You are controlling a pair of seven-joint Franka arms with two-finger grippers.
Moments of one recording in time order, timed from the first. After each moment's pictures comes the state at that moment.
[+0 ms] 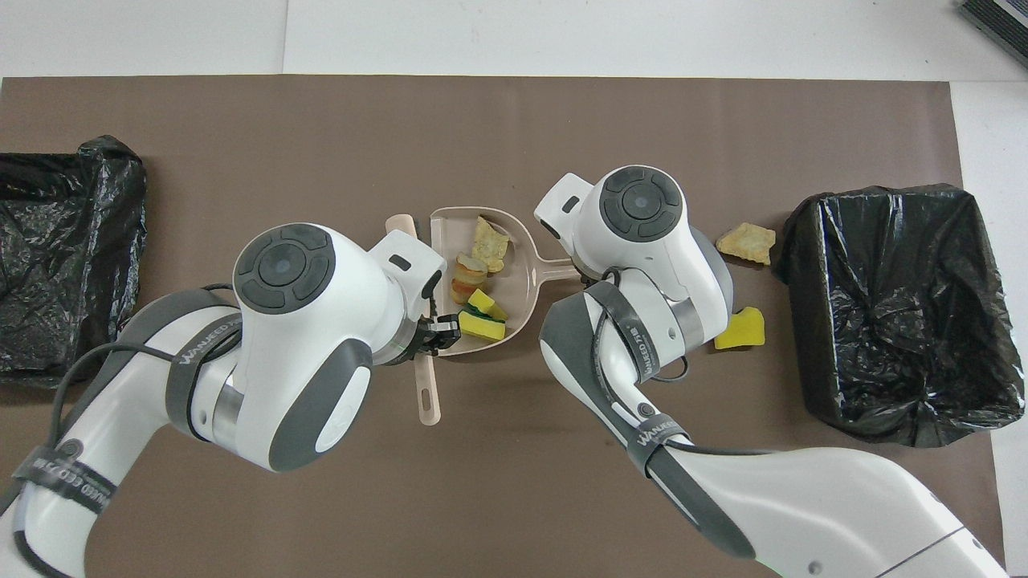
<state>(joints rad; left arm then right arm) -0.52 0.06 -0.04 -1.95 -0.18 1.96 -0.60 0.41 0.43 0.03 -1.68 -0.06 2.14 -1.15</state>
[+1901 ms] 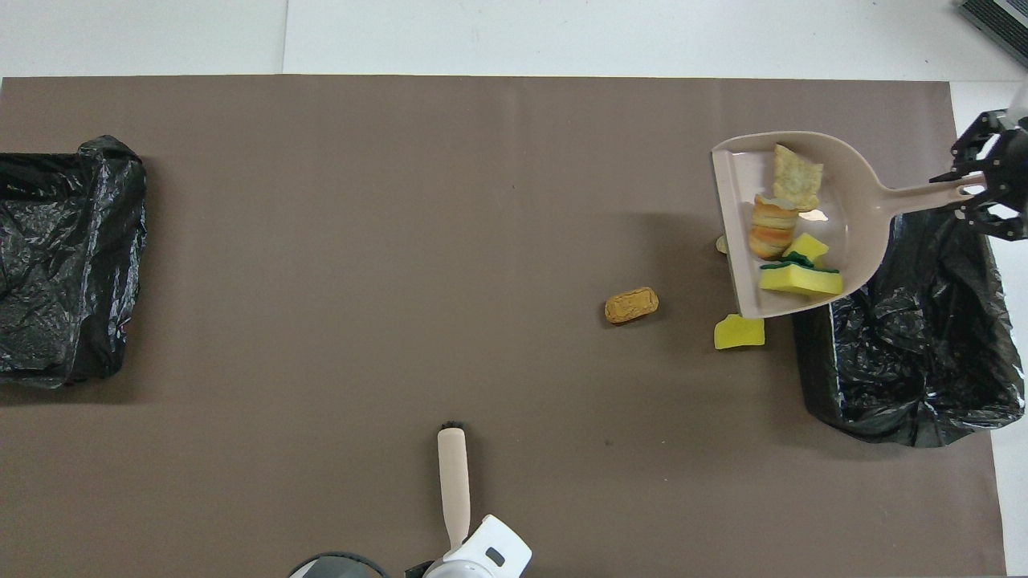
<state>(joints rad) -0.75 -0.27 -0.34 -2.58 -0.19 2.22 -0.95 -0.24 0.26 0.03 -1.47 -0.01 1.82 -1.91</state>
